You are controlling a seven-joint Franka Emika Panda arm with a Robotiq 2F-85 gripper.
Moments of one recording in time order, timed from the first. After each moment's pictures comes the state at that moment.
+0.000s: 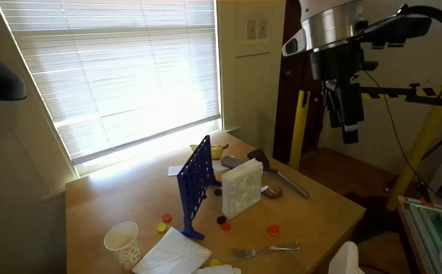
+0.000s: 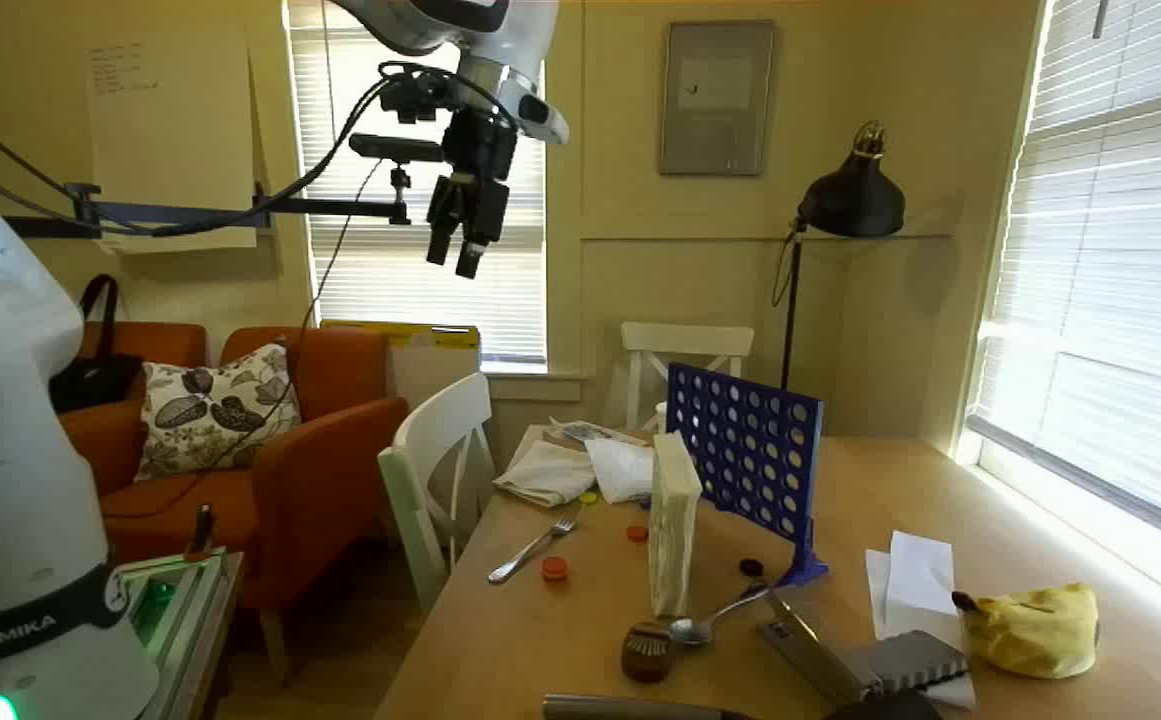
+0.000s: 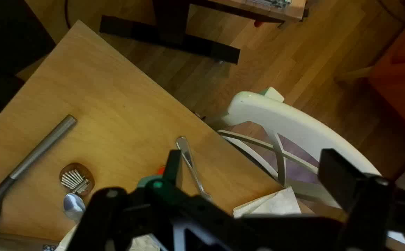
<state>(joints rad) 0.12 -0.33 0.06 -2.12 0.11 1.53 -0.03</state>
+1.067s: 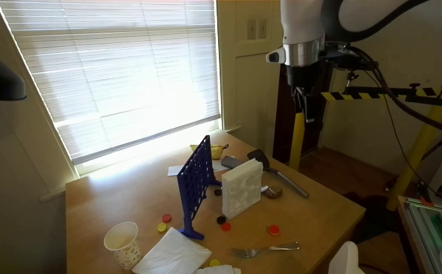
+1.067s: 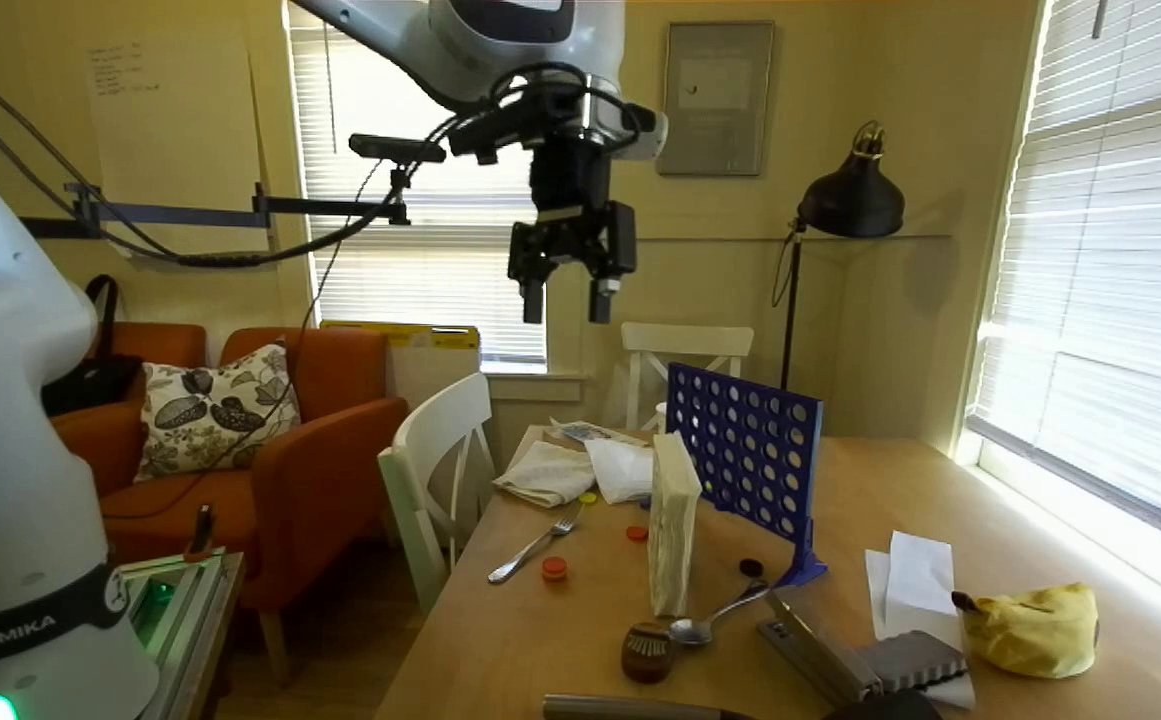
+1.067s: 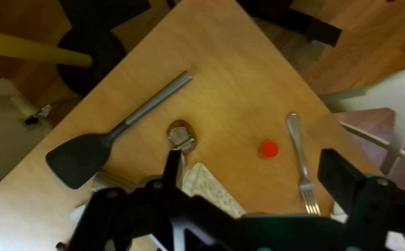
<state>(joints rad) 0.01 -0.22 -0.04 -2.15 -0.23 1.82 -0.33</state>
